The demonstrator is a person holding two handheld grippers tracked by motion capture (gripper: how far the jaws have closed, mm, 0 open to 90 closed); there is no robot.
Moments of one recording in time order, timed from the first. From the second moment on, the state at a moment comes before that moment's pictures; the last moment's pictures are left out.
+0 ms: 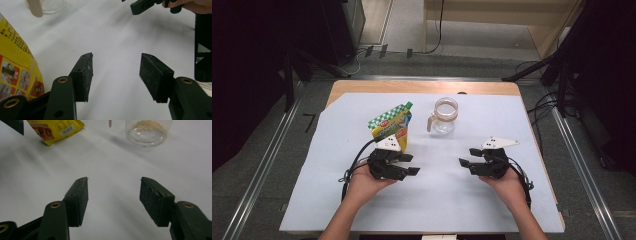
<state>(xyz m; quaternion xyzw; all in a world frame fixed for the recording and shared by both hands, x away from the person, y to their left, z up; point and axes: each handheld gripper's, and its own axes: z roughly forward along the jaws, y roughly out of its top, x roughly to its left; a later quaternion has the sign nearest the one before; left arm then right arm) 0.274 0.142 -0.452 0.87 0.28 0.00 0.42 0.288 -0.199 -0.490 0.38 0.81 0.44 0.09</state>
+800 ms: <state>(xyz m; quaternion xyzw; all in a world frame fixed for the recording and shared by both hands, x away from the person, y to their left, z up) 0.272 0.140 -0.447 0.87 0.27 -0.01 0.42 0.299 -0.194 -0.490 0.38 0.80 0.45 0.10</state>
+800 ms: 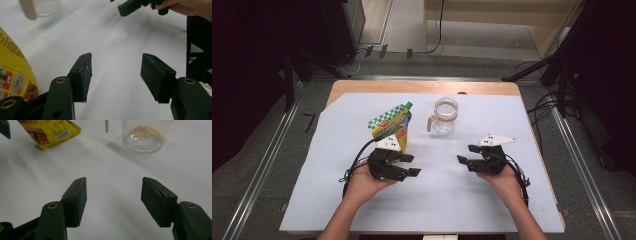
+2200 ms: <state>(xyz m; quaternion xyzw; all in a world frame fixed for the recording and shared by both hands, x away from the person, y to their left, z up) 0.271 0.134 -0.447 0.87 0.25 -0.01 0.42 0.412 -0.131 -0.491 0.44 0.78 0.42 0.13</state>
